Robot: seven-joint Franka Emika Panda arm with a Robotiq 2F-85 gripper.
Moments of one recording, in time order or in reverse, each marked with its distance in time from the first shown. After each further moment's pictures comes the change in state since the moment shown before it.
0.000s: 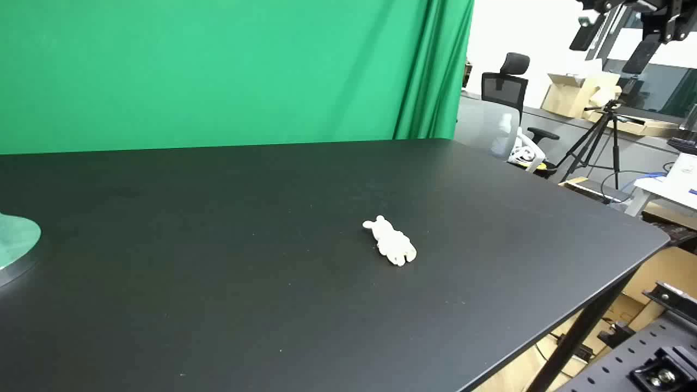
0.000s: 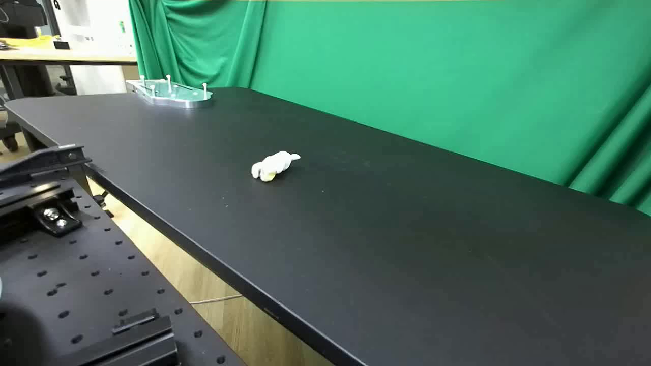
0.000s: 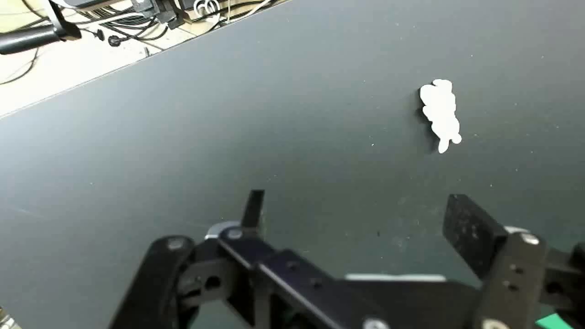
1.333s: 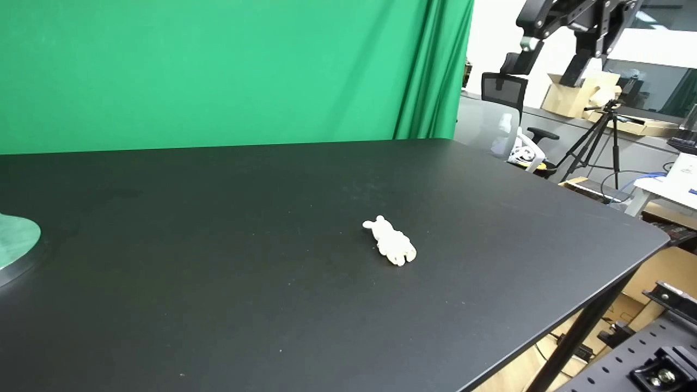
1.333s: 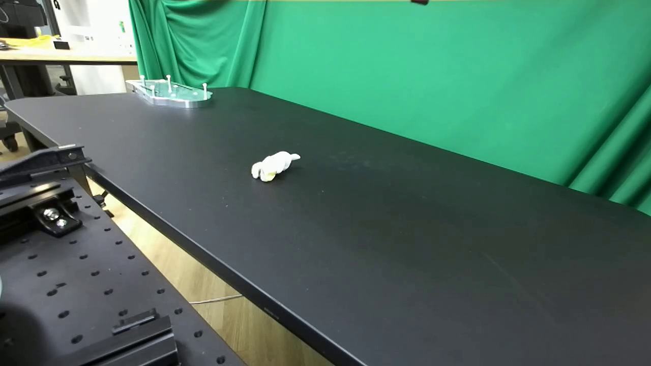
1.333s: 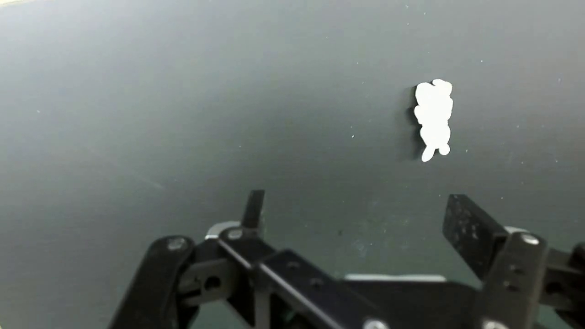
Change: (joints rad) arm 0.062 0.036 0.129 -0.086 -0.005 0.187 -0.039
